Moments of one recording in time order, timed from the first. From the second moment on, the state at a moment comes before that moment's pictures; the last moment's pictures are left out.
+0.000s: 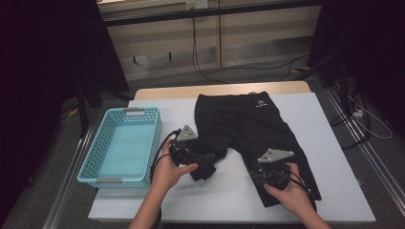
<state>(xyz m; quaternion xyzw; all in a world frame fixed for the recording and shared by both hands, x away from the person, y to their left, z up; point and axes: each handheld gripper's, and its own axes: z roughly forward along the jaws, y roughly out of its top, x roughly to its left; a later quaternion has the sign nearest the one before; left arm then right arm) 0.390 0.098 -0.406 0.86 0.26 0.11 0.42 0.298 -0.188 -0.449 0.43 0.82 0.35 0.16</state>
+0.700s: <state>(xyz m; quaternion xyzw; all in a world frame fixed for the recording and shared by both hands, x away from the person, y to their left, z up) 0.391 0.111 -0.409 0.86 0.28 0.11 0.42 0.297 -0.172 -0.442 0.39 0.83 0.36 0.17</state>
